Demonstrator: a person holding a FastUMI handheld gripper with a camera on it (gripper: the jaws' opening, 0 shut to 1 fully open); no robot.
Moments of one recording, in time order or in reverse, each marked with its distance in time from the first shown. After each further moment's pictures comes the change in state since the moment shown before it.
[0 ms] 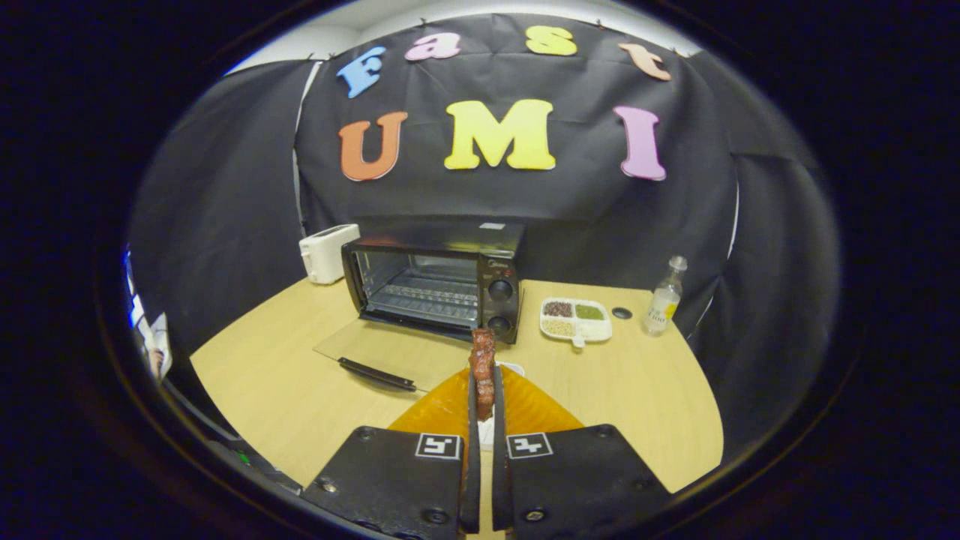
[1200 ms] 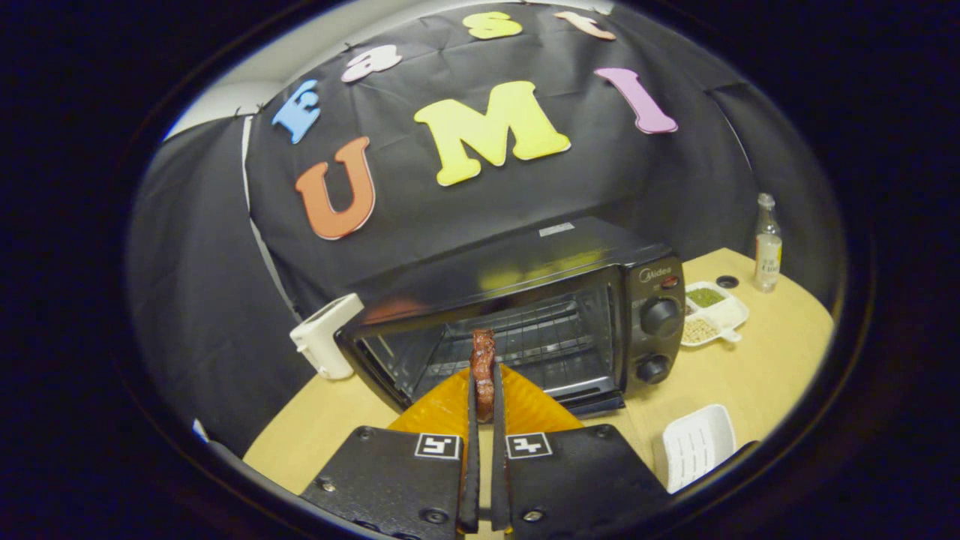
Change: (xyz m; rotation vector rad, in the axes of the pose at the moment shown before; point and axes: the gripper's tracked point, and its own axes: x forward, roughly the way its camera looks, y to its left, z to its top) arm 0.222 0.119 0.068 0.475 -0.148 0.086
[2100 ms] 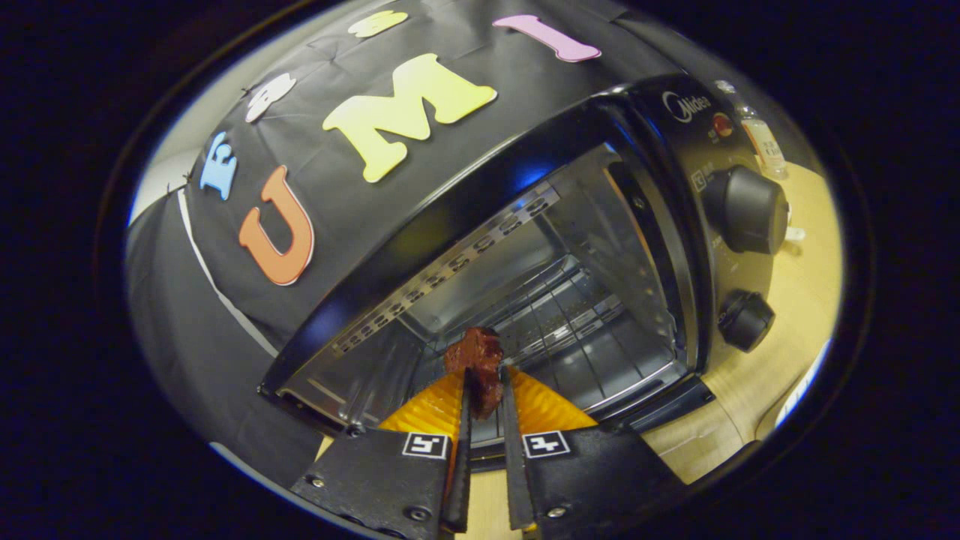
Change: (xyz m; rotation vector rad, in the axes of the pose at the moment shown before) arm 0.095 -0.036 -0.025 0.242 0.038 -0.058
